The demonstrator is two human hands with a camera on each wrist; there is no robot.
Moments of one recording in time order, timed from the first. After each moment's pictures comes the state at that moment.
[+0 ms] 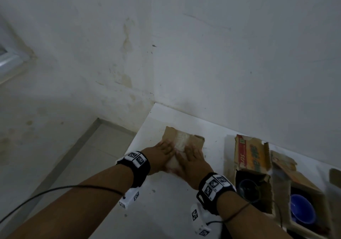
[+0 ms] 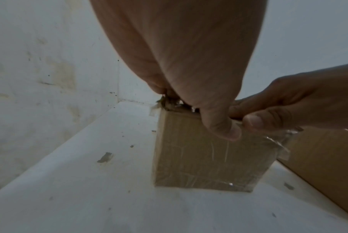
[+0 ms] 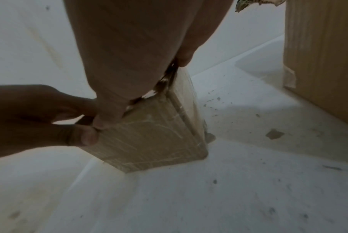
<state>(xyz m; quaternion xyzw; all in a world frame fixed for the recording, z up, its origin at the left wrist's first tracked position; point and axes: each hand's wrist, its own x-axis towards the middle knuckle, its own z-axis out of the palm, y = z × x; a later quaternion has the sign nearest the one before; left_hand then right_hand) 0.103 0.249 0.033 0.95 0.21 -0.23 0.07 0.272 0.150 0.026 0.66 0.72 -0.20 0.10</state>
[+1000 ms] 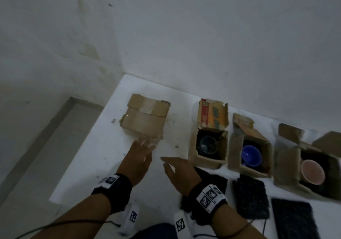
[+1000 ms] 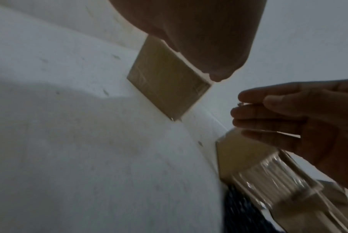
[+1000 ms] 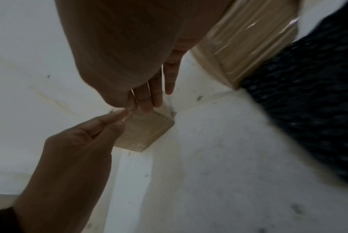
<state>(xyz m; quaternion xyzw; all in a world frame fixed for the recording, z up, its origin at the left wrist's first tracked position) 0.115 0.082 0.002 0.90 0.37 0.16 0.18 0.283 -0.016 0.039 0.69 0.62 -0.32 -0.21</state>
